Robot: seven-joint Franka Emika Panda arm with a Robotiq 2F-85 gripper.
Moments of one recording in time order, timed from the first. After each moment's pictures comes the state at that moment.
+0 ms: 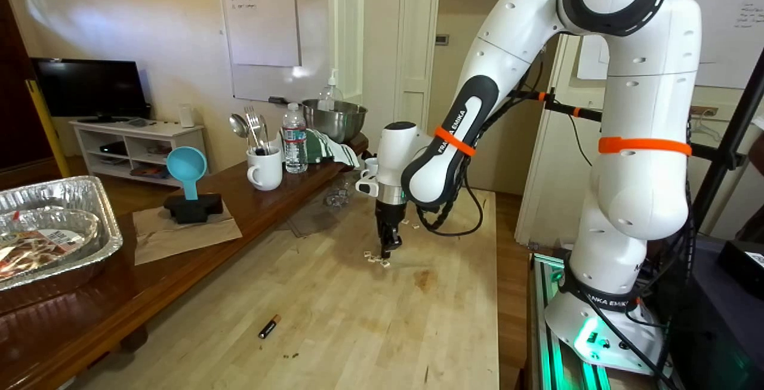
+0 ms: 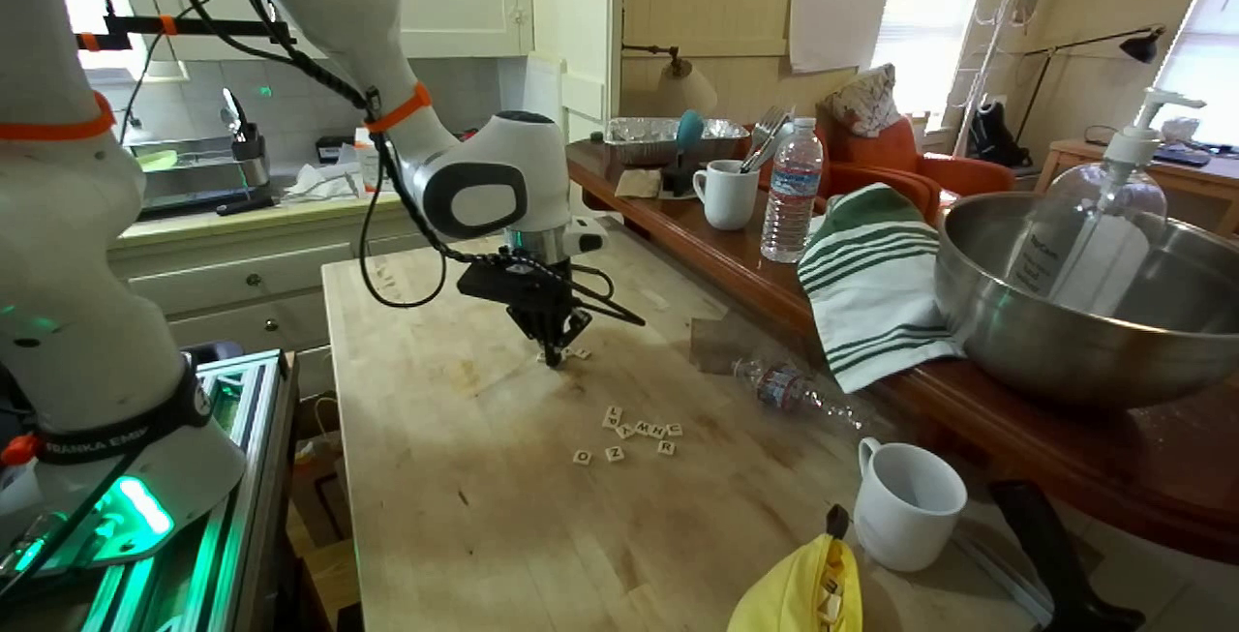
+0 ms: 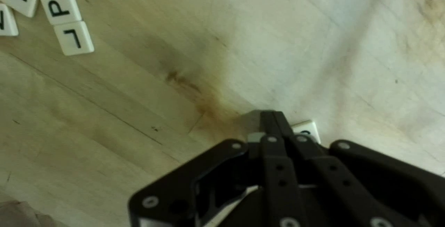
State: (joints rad) arm -0.06 0.14 0.07 -2.59 -0.12 2.80 -0.63
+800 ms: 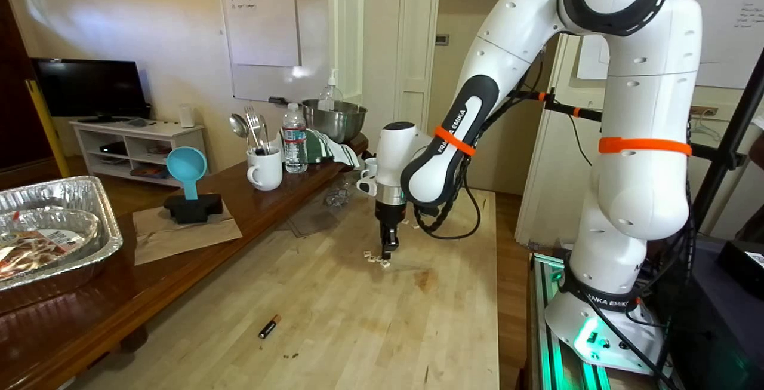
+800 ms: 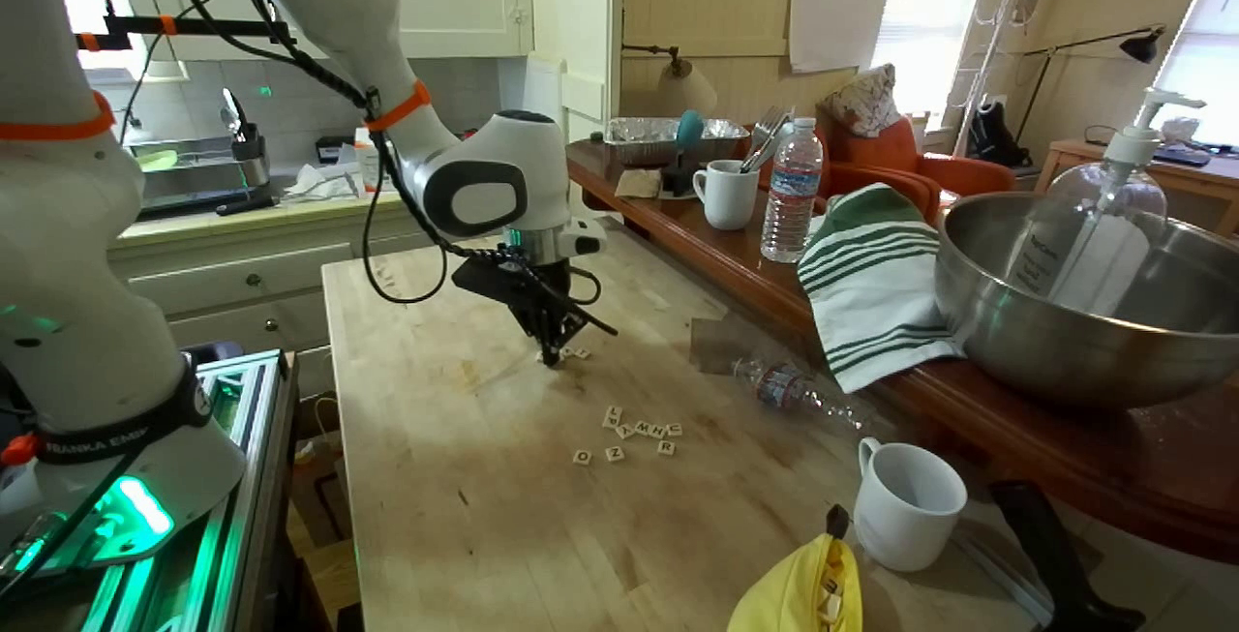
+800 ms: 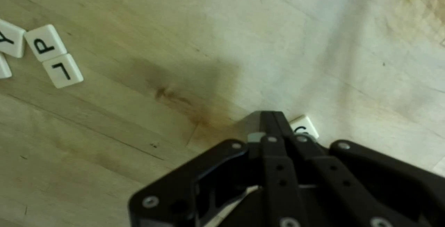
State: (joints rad) arm -0.05 0.13 0.07 -2.59 -0.11 2.78 -0.47
